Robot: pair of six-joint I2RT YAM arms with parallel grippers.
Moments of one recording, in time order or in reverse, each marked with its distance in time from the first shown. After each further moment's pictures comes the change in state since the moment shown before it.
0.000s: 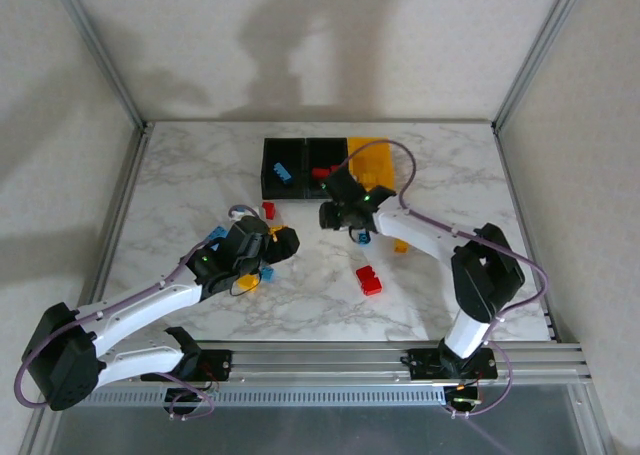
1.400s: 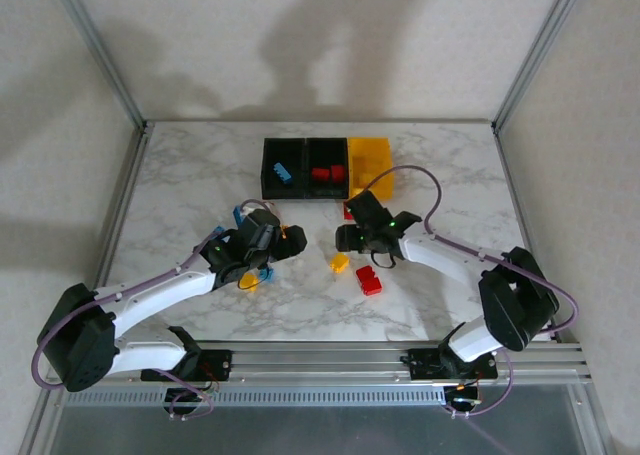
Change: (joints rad) left arm 0.000 0.124 0.067 -0.002 0.028 0.022; right arm 0.002 -0.204 -0.342 0.103 -0.068 0.026
